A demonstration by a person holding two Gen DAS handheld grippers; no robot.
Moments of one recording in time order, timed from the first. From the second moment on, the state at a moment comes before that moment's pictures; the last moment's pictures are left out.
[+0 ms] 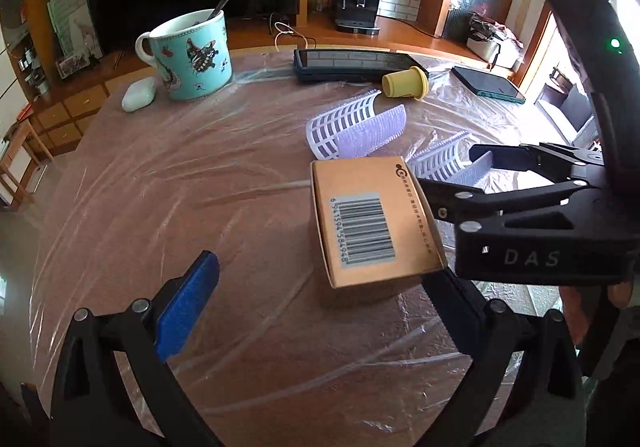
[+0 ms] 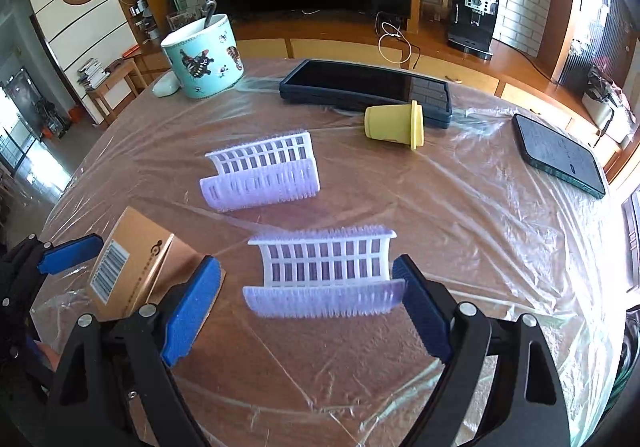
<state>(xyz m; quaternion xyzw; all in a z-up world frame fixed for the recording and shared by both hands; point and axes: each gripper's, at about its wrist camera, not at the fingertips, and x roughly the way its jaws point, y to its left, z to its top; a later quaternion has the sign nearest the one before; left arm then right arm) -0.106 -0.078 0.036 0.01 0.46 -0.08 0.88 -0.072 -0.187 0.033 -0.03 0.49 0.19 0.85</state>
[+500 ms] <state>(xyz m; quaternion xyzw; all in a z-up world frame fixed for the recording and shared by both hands) -0.092 -0.077 0.033 -0.01 0.47 -0.12 0.87 -0.066 -0.198 0.023 -0.01 0.49 0.19 0.85</state>
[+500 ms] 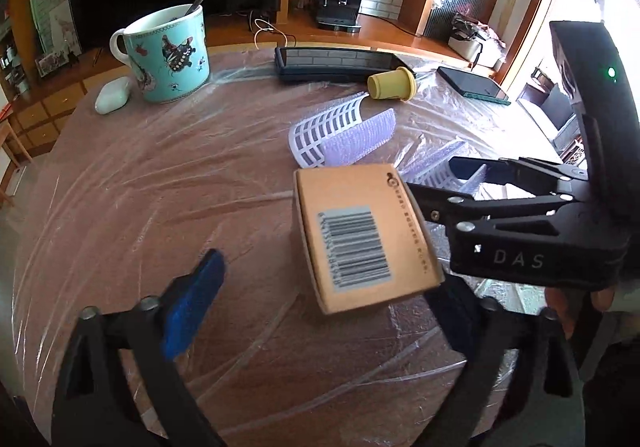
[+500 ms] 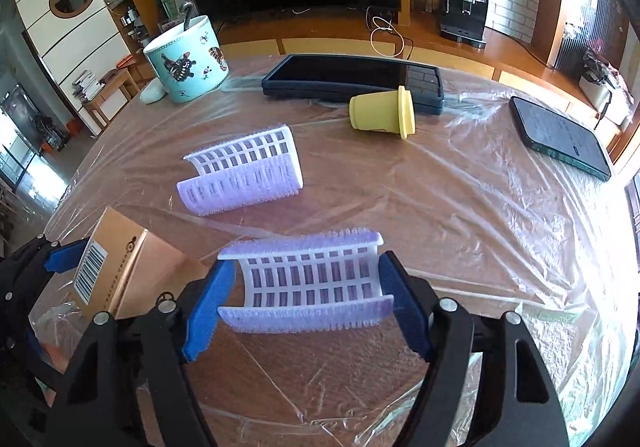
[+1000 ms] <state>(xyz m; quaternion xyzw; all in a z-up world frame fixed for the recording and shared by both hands) -0.102 -0.075 0.047 -0.01 0.46 -0.15 0.88 -0.099 -0.223 0.039 0.03 0.46 0.19 0.86</state>
